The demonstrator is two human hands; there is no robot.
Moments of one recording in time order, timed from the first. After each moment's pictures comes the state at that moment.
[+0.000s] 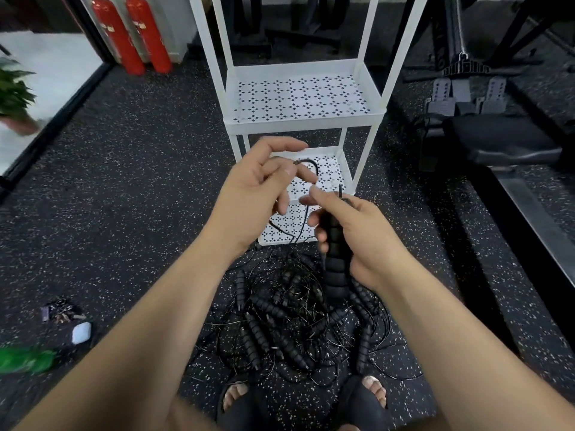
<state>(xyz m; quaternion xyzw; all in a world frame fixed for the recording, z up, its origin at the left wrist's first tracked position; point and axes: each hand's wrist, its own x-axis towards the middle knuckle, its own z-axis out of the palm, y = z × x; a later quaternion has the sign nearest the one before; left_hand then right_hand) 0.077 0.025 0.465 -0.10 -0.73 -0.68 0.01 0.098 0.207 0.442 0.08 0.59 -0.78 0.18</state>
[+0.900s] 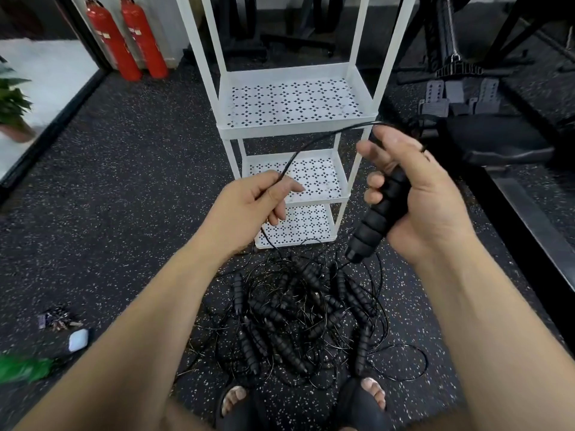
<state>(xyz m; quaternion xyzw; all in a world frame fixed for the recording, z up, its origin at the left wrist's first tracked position) 0.073 0.014 0.452 -0.11 -0.83 -0.55 -0.04 0.083 0.258 0.485 0.06 0.50 -0.87 0.00</state>
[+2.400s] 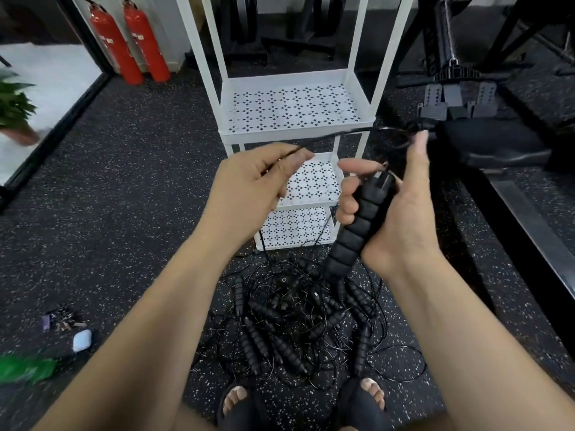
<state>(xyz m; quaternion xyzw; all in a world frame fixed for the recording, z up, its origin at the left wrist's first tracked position) 0.079 0.036 0.500 -0.09 -0.81 -0.58 0.05 0.105 0.229 0.498 0.11 0.44 -0.89 0.06</state>
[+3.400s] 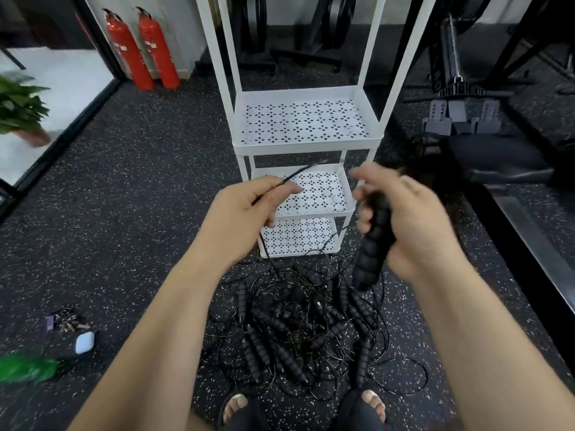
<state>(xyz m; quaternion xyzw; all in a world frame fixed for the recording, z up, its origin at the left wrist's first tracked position) 0.095 0.004 0.500 -0.06 -0.85 -0.53 0.02 0.092 0.242 0.501 0.08 0.60 -0.79 0.04</state>
